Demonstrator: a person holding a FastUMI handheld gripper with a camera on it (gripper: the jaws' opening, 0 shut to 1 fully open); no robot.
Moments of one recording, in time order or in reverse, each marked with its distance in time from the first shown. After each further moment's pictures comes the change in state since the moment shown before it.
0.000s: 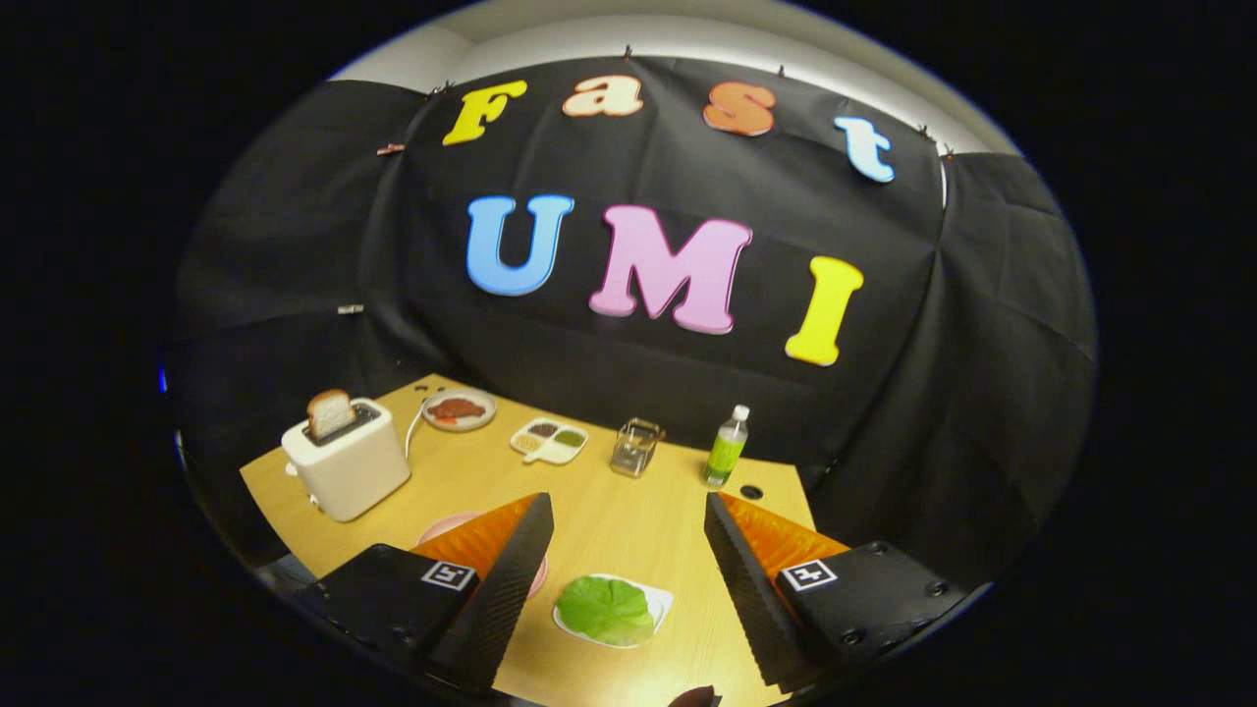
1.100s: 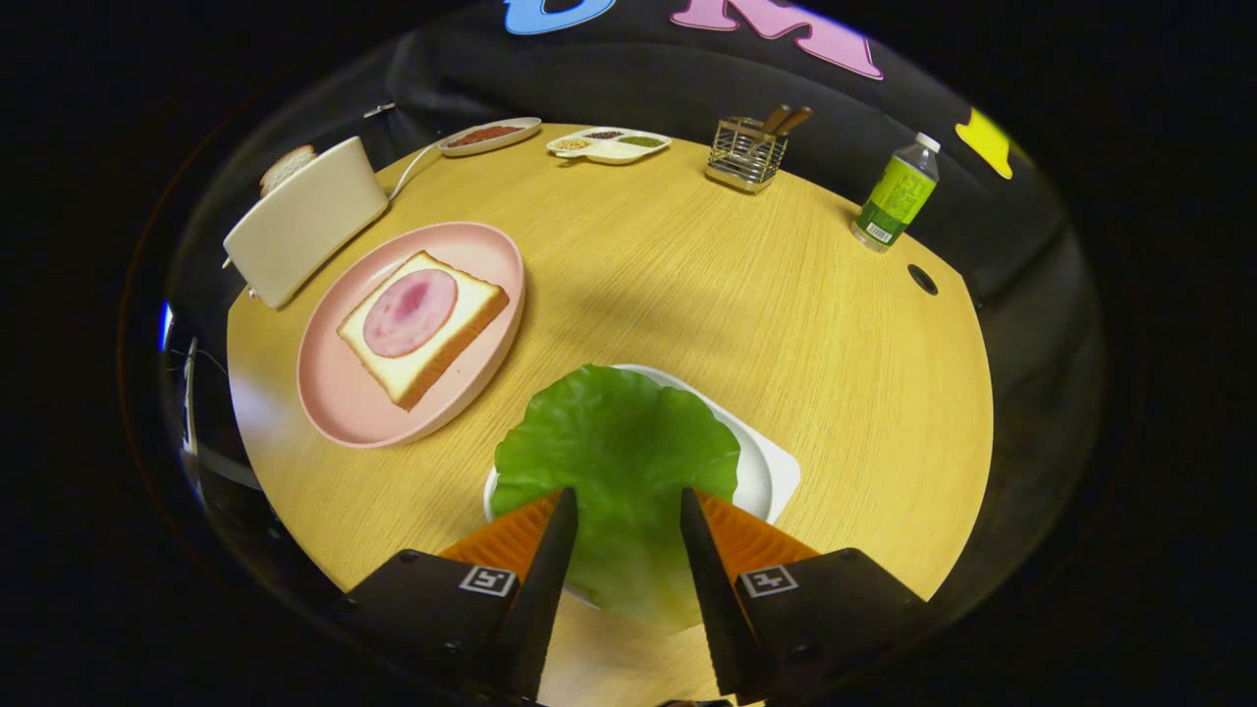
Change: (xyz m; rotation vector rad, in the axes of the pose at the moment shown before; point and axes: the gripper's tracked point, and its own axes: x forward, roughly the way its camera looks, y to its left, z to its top) arm 0.137 0.017 -0.269 -0.084 0.690 0.260
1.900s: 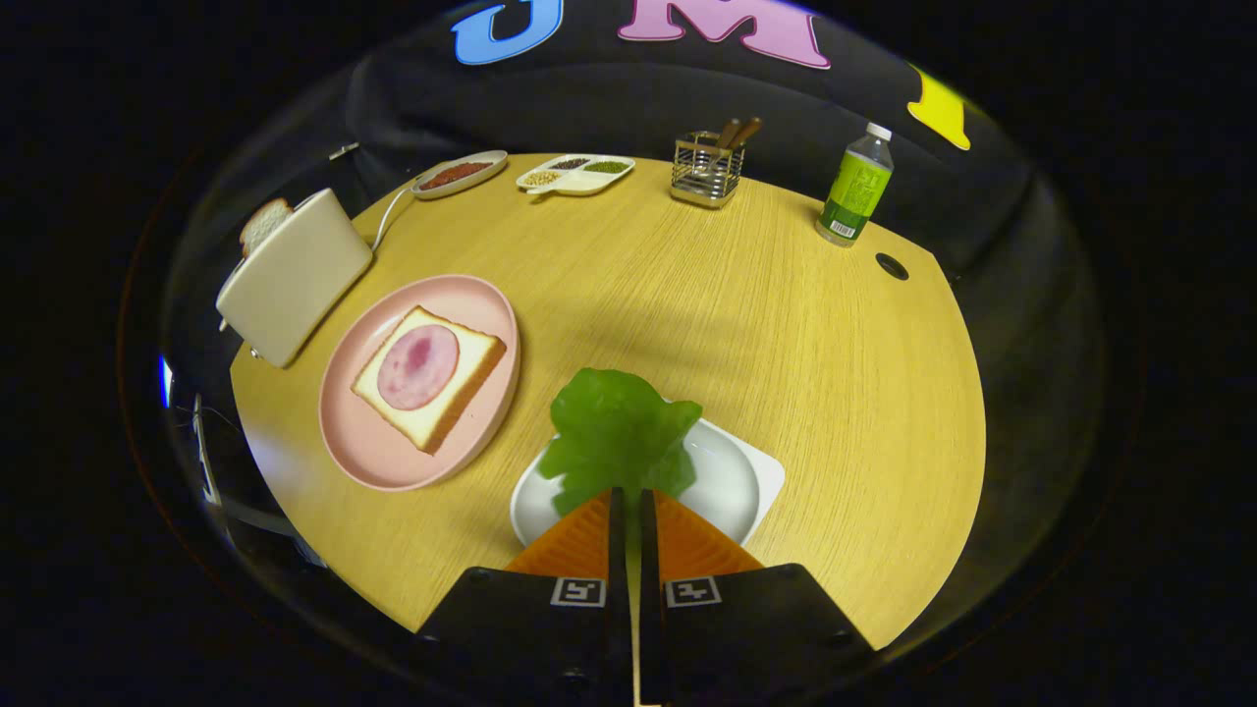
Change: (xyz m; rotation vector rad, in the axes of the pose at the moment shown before) arm -0.040 0.001 0.030 0.122 -0.098 -0.024
